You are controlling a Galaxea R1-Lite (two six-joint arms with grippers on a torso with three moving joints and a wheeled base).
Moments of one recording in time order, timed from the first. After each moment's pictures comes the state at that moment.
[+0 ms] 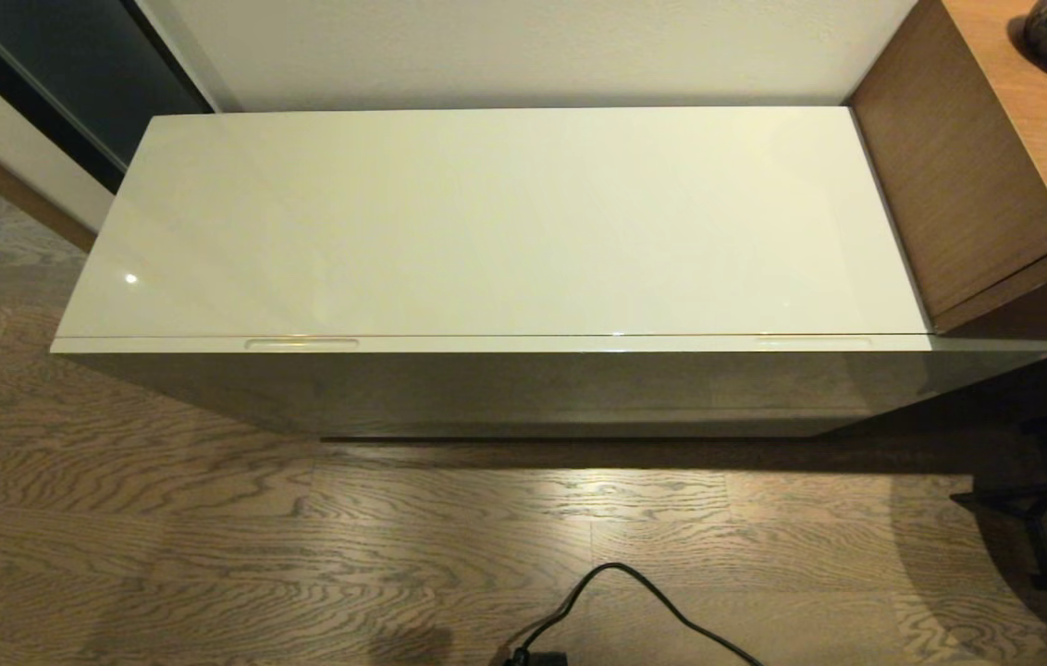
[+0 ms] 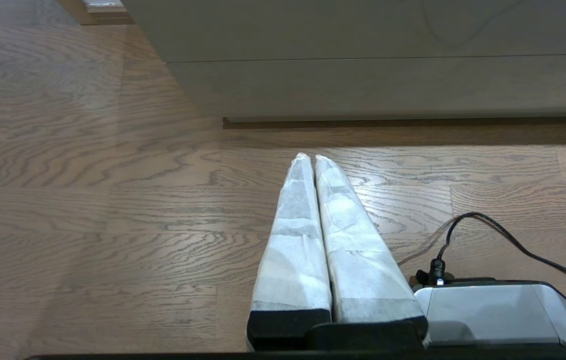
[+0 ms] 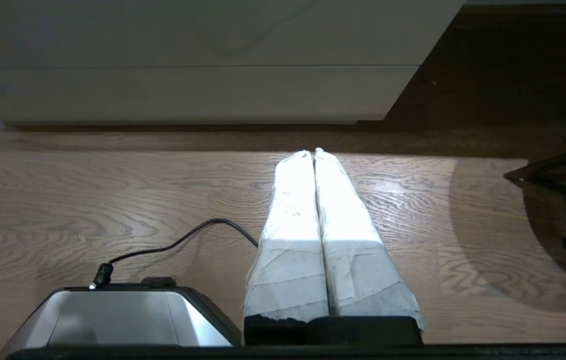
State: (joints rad) left arm 0.00 0.00 0.00 0.01 0.00 0.01; right arm 0.00 0.00 0.00 0.00 0.01 -0.02
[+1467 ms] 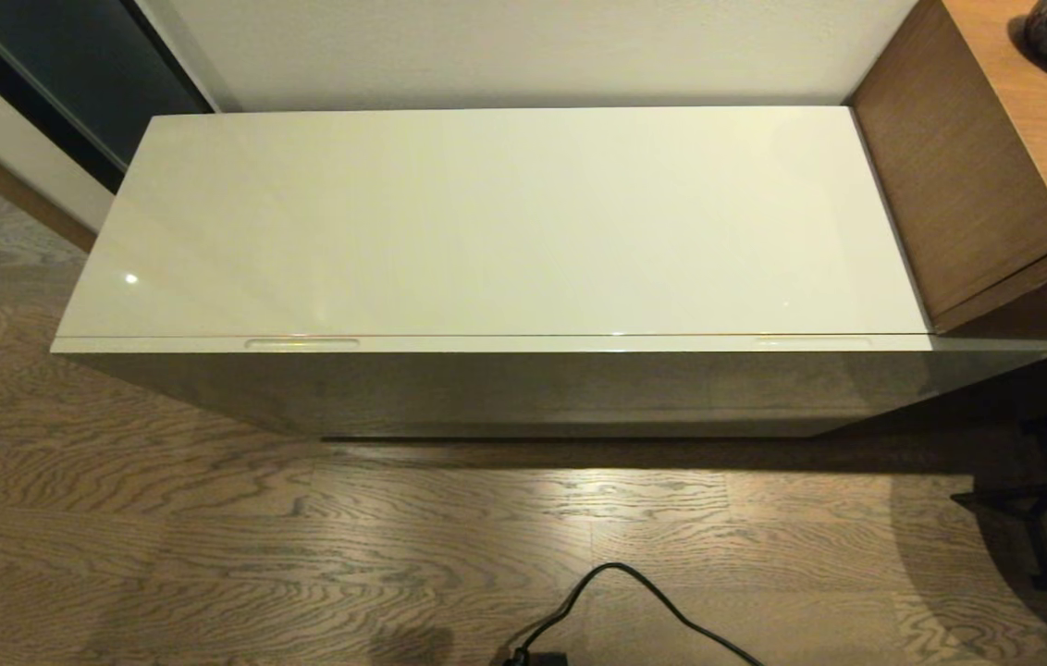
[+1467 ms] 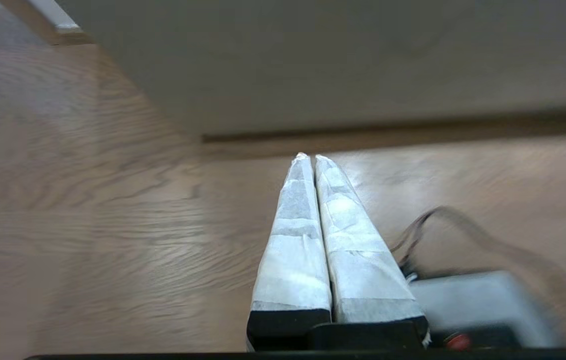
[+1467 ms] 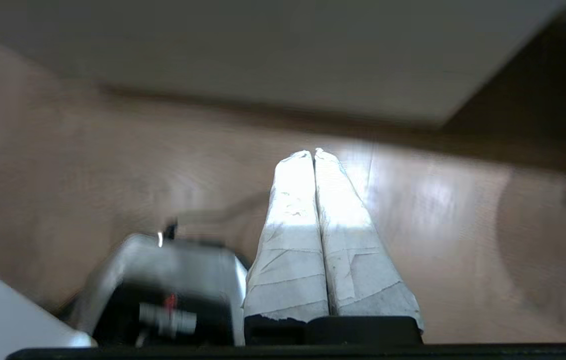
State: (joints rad) left arm 0.00 0.19 -0.33 0.16 -0.09 -0.02; right arm 0.00 0.00 -0.38 0.42 0.21 -0.03
